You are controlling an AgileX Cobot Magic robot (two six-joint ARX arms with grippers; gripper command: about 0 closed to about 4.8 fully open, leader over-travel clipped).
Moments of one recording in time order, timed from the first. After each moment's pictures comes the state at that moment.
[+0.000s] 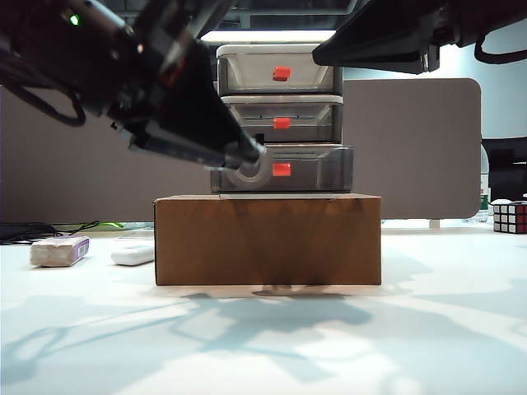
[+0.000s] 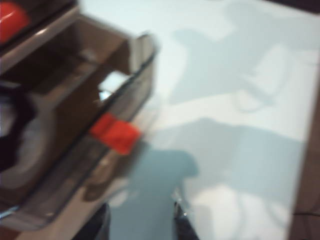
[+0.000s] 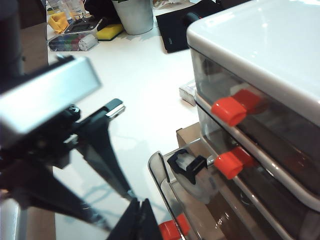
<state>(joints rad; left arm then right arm) -0.71 1.23 0.64 0.06 0.31 0.16 0.37 1.16 0.70 0.15 -0.76 -0.08</state>
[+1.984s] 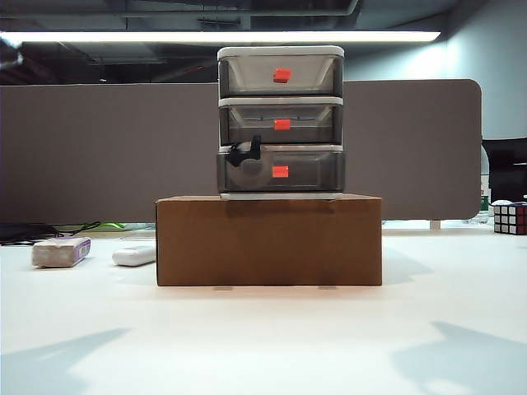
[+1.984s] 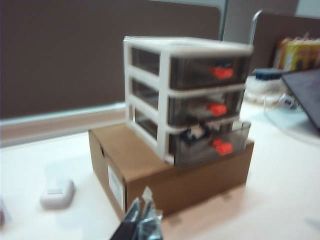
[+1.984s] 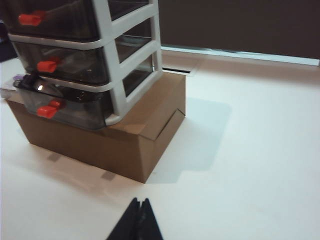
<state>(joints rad) -0.74 0.00 0.05 0.03 -0.18 0.00 0.37 0.13 0.25 -0.29 0.00 0.02</state>
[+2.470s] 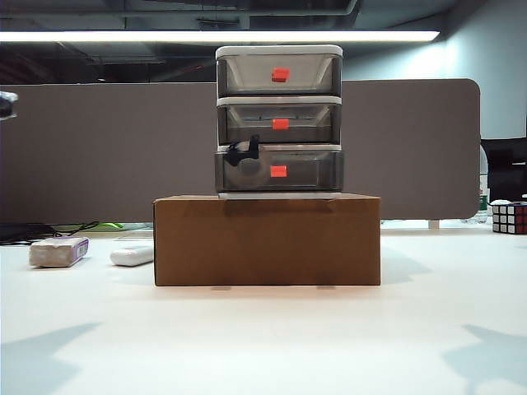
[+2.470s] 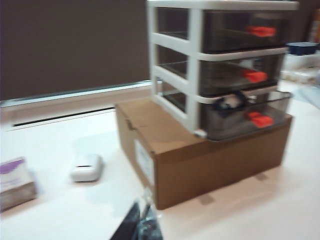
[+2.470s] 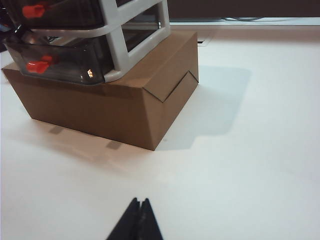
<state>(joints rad) -0.66 0.00 0.00 0.03 -0.21 0.03 0.35 0.00 0.01 -0.19 -0.06 0.09</state>
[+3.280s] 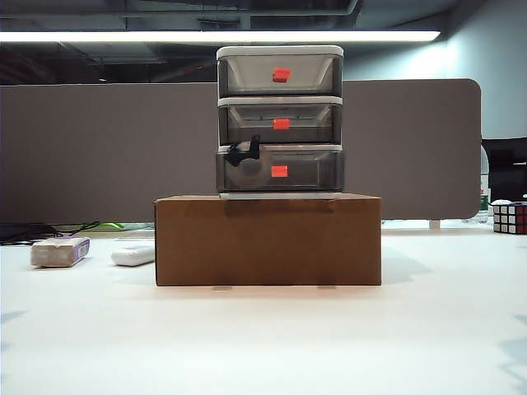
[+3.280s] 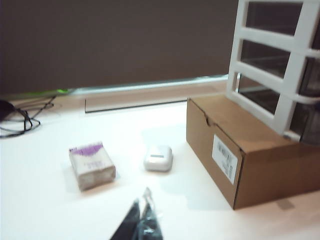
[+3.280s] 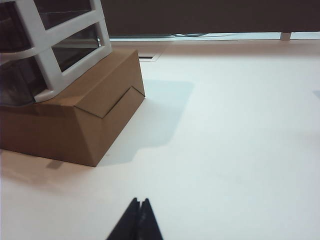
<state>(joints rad) -0.09 0.00 0.00 0.00 0.20 0.03 -0.02 0.00 0.01 -0.16 -0.28 0.03</state>
